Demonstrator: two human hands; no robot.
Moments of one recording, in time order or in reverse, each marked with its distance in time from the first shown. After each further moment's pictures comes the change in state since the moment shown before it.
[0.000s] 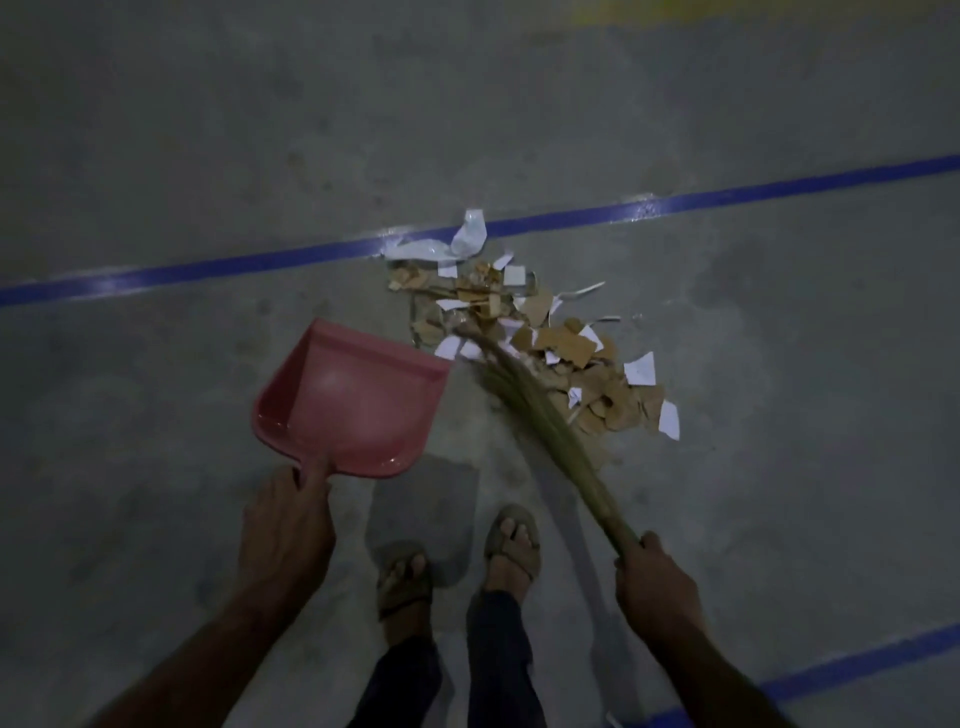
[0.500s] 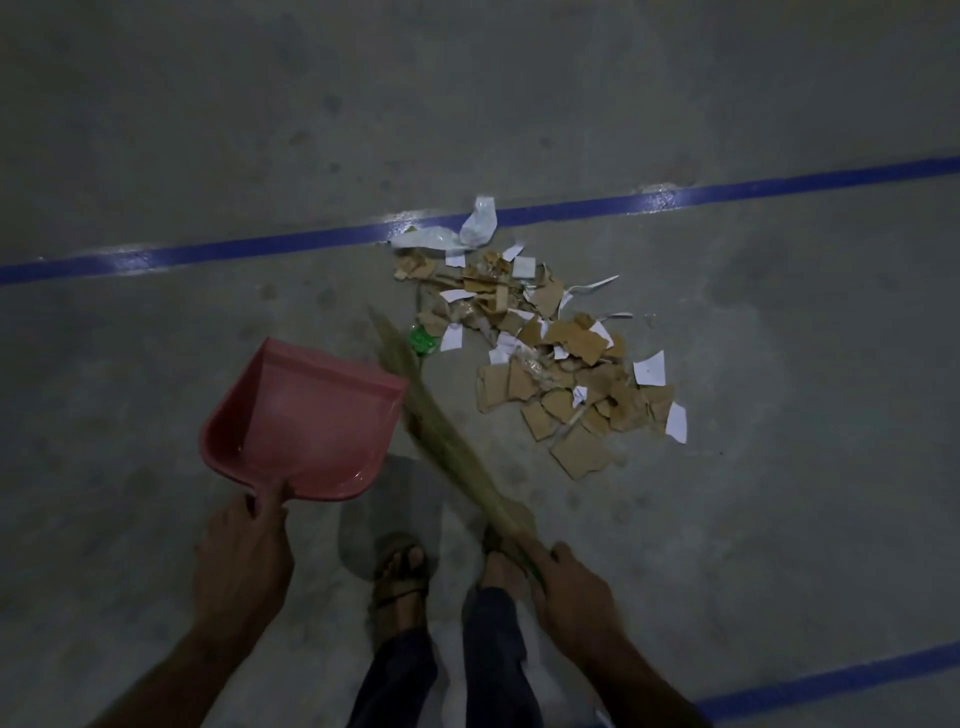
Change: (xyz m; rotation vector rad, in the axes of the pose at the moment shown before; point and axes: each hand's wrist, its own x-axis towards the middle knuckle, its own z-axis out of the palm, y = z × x) left_hand -0.017 -0.026 0.007 0.029 -0.039 -0.129; right_hand 0.003 -0.059 0.014 0.057 -0.140 -0.359
